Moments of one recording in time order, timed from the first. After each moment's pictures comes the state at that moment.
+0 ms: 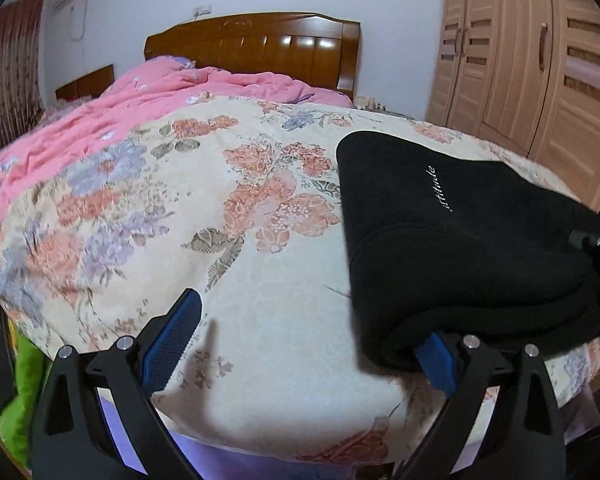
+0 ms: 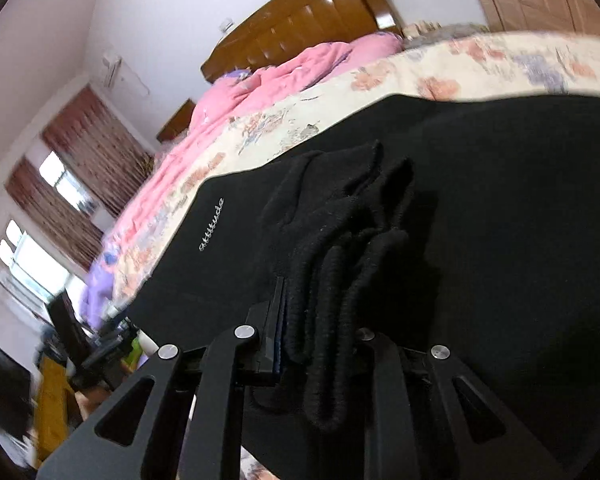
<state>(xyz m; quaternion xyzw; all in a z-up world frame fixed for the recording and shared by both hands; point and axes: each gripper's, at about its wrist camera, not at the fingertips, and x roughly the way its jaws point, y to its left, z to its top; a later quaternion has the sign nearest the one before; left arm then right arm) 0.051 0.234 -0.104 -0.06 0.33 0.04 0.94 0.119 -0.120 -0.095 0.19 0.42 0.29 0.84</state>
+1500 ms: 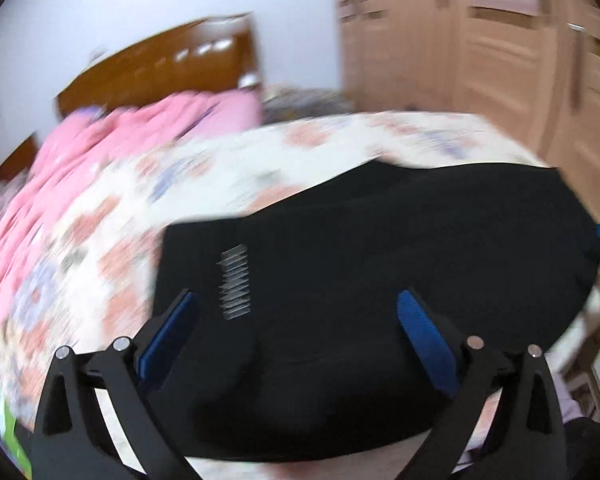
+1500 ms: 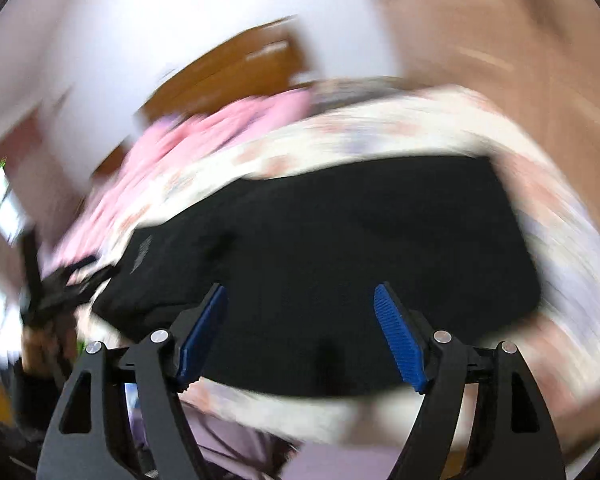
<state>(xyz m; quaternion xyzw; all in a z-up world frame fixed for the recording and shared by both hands) 0.090 0.064 -0.022 0.09 0.35 -0.10 0.93 0.009 -0.308 -0.045 0.18 0.36 0.10 0.91</state>
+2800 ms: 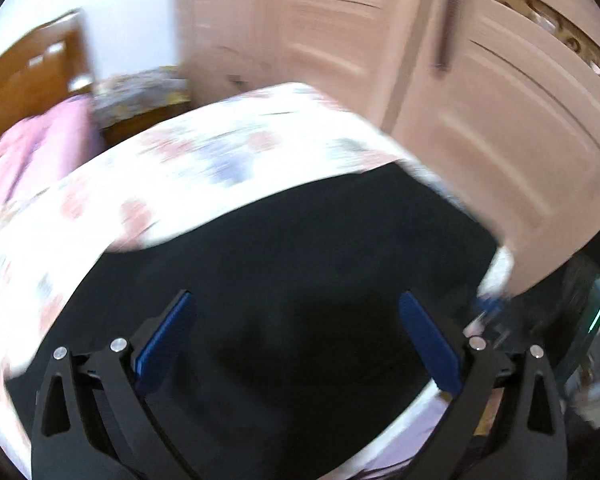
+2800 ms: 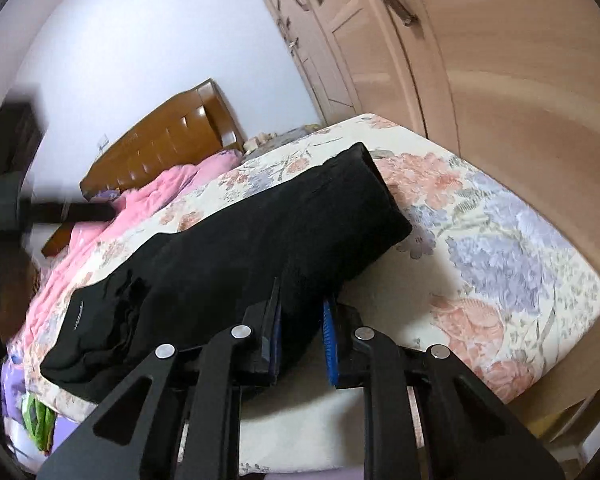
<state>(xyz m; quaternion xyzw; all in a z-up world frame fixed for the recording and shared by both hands) 0.165 -0.174 0.027 0.13 0.45 -0.34 0.82 -0.001 -0.341 -0.085 0.21 0.27 -0.01 0.94</state>
